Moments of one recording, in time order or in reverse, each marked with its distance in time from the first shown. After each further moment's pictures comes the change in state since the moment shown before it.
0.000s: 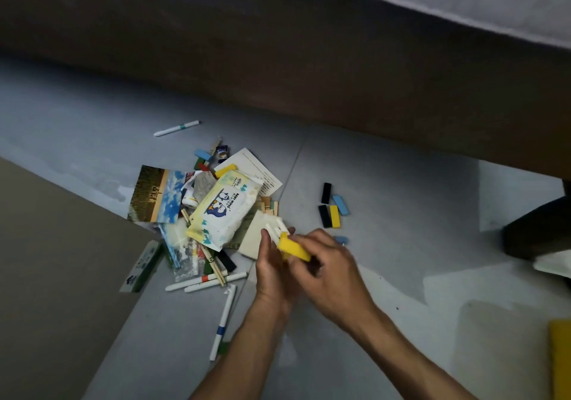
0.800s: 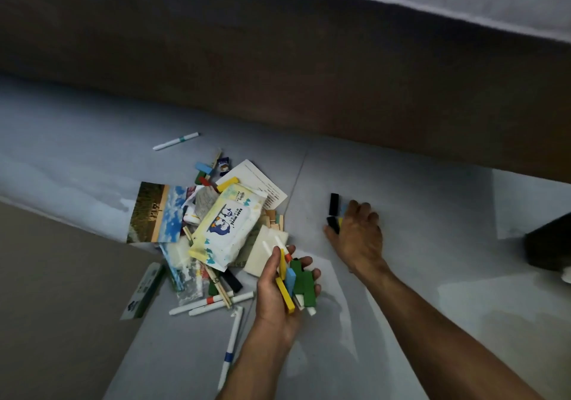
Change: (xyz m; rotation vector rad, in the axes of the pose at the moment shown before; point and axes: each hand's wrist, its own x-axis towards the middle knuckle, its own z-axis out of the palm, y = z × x) left_hand 0.006 0.012 -0.011 0.146 0.109 -0.021; right_hand 0.099 0.086 0.007 -0.634 0.044 0.459
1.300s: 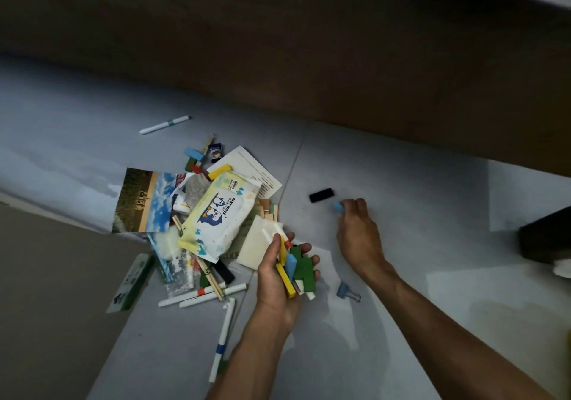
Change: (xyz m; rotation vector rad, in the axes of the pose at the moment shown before) left_hand 0.016 -0.006 0.006 -0.003 0.015 -0.012; right_hand -0.008 0.016 0.001 0.201 0.032 -0.104
